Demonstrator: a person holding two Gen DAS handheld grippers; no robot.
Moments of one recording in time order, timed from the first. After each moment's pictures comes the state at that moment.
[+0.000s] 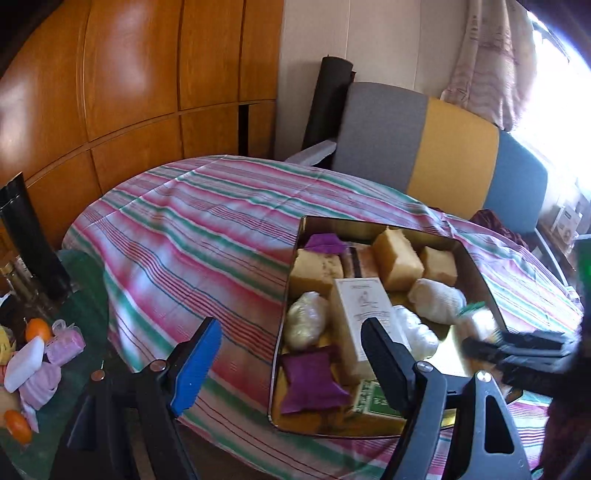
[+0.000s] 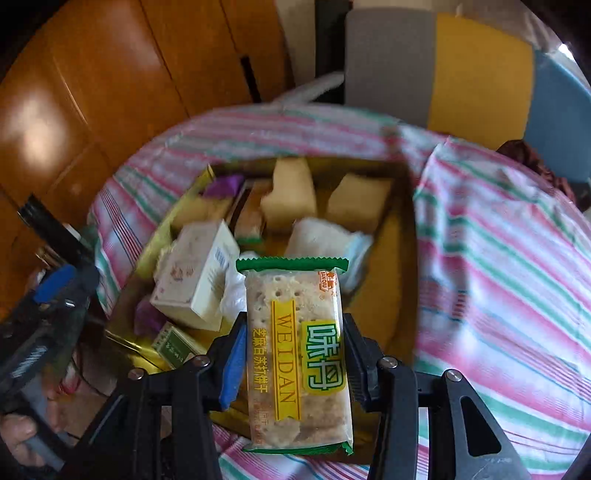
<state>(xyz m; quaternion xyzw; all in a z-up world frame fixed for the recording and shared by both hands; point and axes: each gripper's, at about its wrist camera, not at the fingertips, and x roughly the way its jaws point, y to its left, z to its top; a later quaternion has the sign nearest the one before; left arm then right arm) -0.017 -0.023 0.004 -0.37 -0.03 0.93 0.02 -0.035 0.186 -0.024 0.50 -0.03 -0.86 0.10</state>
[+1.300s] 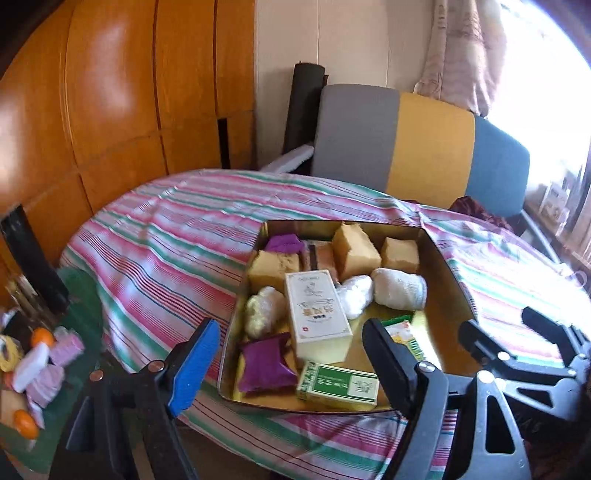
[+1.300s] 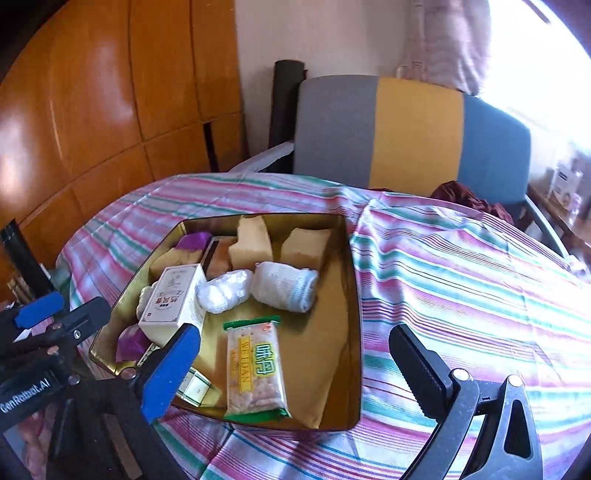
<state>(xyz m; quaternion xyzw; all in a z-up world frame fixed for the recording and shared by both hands) 0.015 0.030 0.020 -0.35 0.01 0.94 0.04 0.036 0.200 0.017 0.34 -0.04 -0.94 -0.02</state>
